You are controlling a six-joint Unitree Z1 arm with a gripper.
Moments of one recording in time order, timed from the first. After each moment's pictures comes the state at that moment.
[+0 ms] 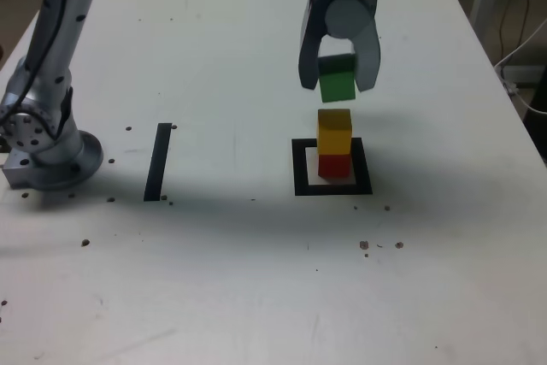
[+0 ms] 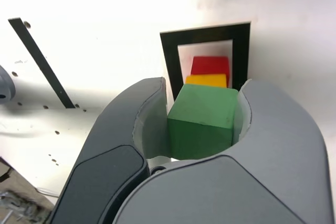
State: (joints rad) arm 0.08 2.11 -1.94 1.60 -0.05 0.17
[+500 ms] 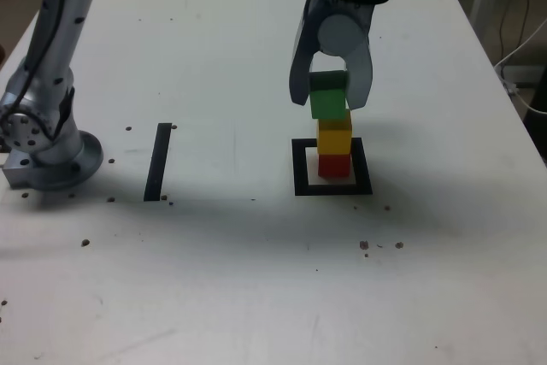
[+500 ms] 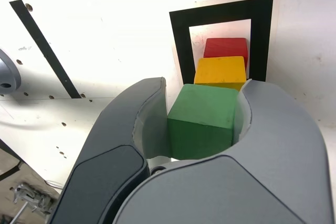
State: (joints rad) arm 0.03 2.11 -1.91 1.60 -0.06 0.15
